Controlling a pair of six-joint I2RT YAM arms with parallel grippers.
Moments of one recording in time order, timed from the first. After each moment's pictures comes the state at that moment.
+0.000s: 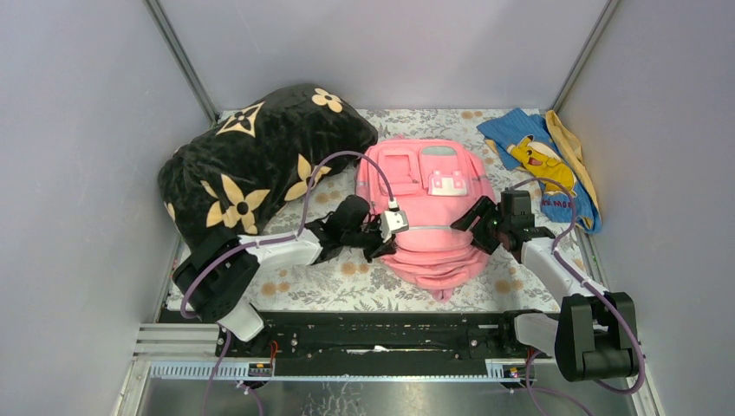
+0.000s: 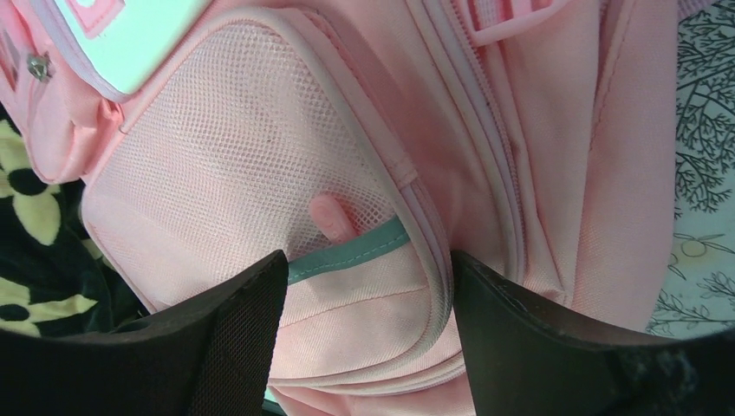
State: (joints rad) left arm -0.78 1.58 0.76 0.19 0.52 0.26; right arm 0.08 1.17 0.55 -0.27 -0.28 0.80
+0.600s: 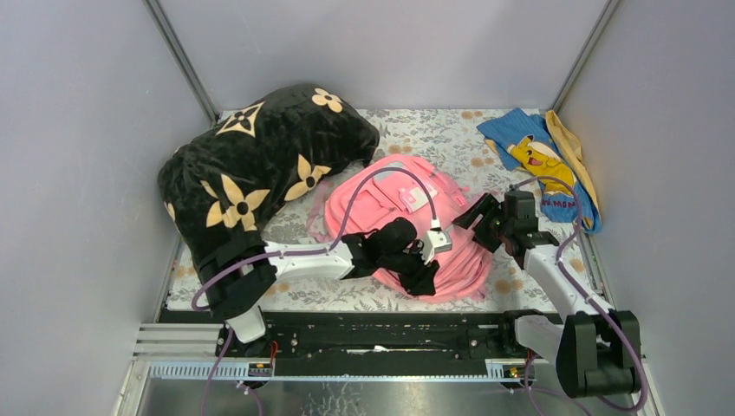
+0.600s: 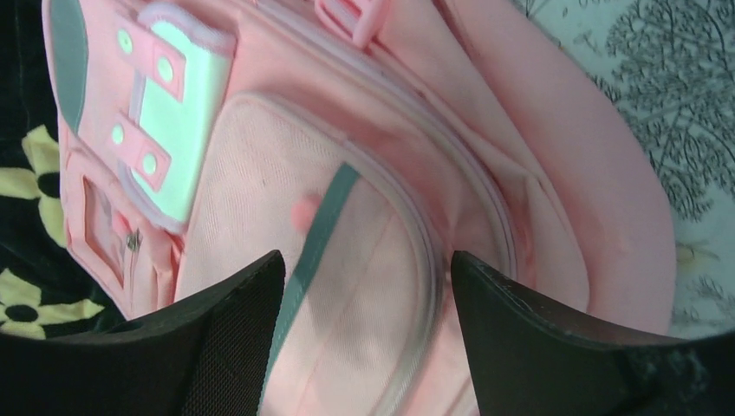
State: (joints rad) left arm -1.07 1.70 0.96 0.10 0.47 -0.13; right arm 0.08 1.11 0.53 -0.21 -0.25 0.80
